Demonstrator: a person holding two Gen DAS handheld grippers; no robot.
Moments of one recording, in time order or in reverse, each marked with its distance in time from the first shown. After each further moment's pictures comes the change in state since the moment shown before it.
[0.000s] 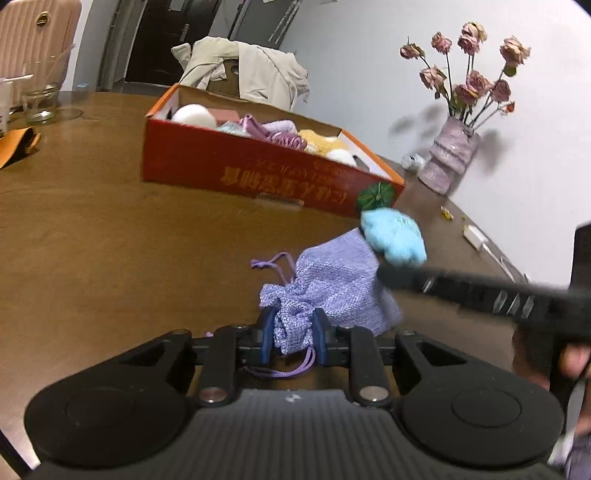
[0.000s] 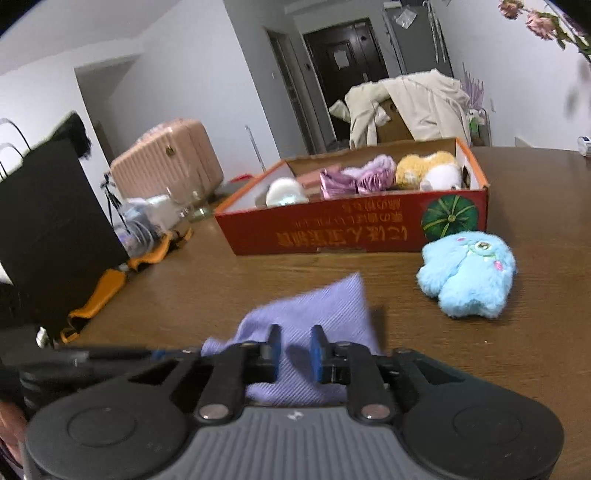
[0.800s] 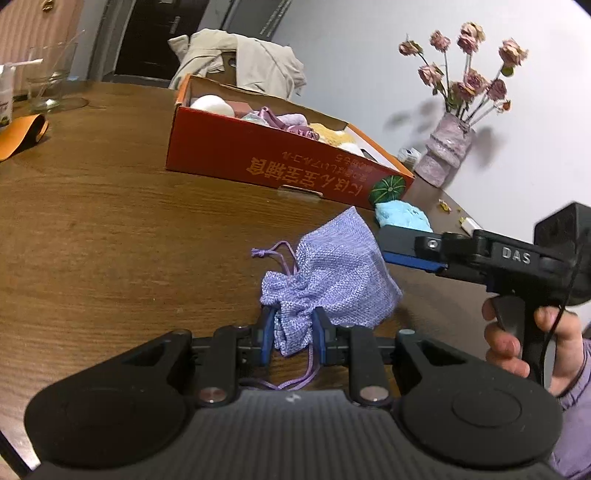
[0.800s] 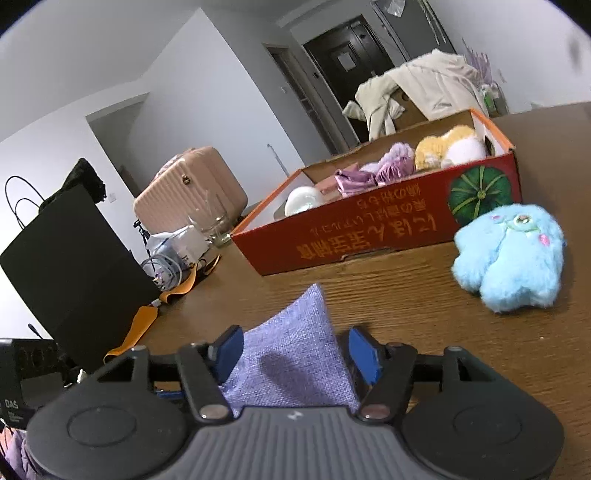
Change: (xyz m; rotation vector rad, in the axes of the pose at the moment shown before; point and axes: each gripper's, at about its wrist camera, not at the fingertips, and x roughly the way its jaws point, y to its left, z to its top) left arm -0.005 0.038 0.000 0.013 0.025 -0.049; right arm 0.040 -0.024 0.000 0.137 -0.024 0.166
